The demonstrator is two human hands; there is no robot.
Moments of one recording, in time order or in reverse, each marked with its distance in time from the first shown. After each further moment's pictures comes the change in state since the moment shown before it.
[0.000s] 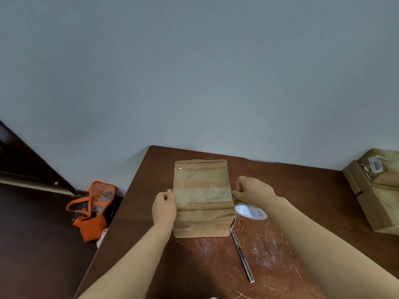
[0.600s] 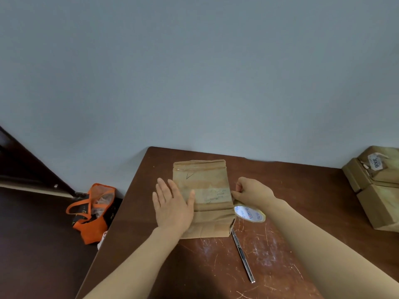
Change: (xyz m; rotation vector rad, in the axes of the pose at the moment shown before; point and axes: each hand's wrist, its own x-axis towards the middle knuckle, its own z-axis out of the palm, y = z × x) left_hand -0.017 0.004 0.010 0.856 -0.114 0.385; right_hand 0.000 -0.001 0.005 0.092 -0.011 0.044
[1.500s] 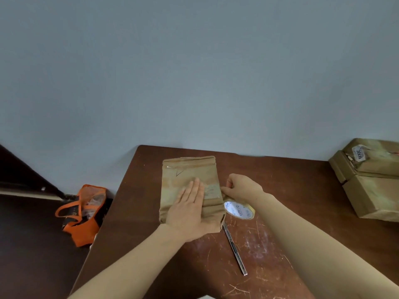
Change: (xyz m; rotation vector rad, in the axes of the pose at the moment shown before) left_hand -0.014 0.020 0.009 0.373 -0.181 0.513; right_hand -0.006 -0.002 0.002 0.056 -0.012 0.049
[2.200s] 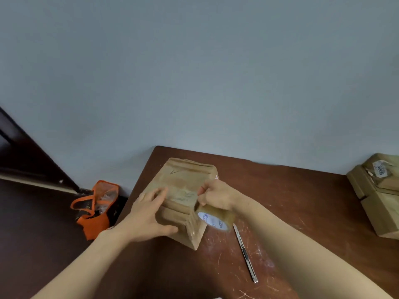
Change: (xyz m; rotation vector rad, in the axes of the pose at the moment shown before) left_hand -0.068 -0.104 -0.031 -0.370 -0.078 -0.146; right_hand -0.044 -0.105 -0.007 0.363 -0.294 -0.191
